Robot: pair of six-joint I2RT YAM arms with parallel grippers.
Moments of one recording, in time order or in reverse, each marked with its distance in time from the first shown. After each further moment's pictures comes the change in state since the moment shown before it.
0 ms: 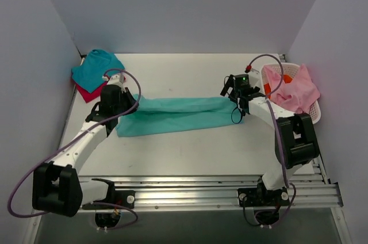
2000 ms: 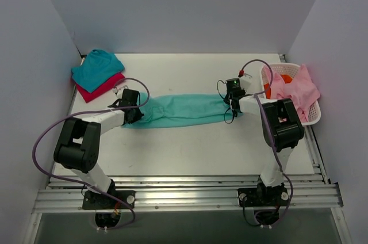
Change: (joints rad) left arm -0.080 0.372 0.008 -0.026 -0.292 -0.238; right arm 0.032 0.215 0.008 0.112 0.105 0.023
